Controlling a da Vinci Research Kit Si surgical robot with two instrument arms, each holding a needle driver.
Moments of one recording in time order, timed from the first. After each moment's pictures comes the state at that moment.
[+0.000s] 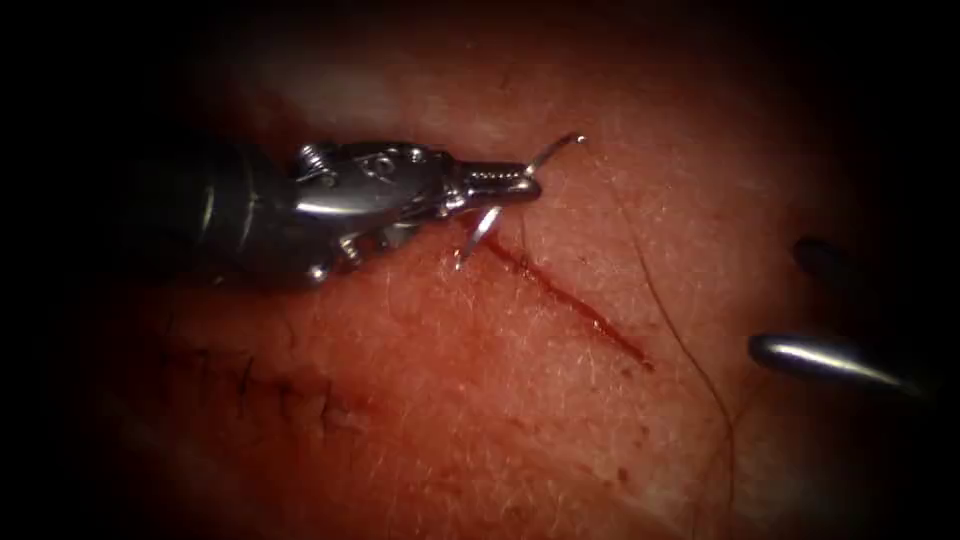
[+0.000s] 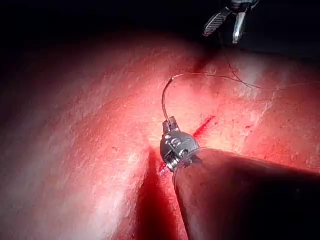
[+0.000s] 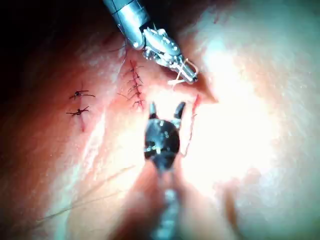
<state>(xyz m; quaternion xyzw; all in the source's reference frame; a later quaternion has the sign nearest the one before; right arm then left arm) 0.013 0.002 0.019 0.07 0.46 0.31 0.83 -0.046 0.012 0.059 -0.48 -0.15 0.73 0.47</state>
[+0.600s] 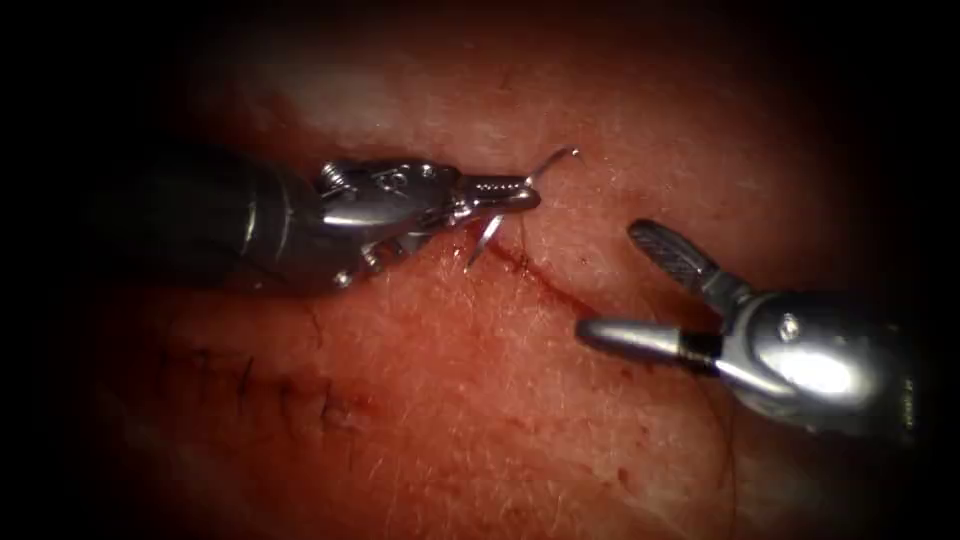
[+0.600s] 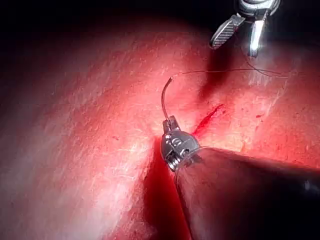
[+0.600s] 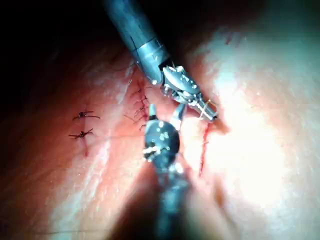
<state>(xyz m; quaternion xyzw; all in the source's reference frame) 0.023 0.001 0.020 0.08 0.49 0.31 0.81 -0.047 0.012 0.064 -0.48 -0.15 0.72 0.48</state>
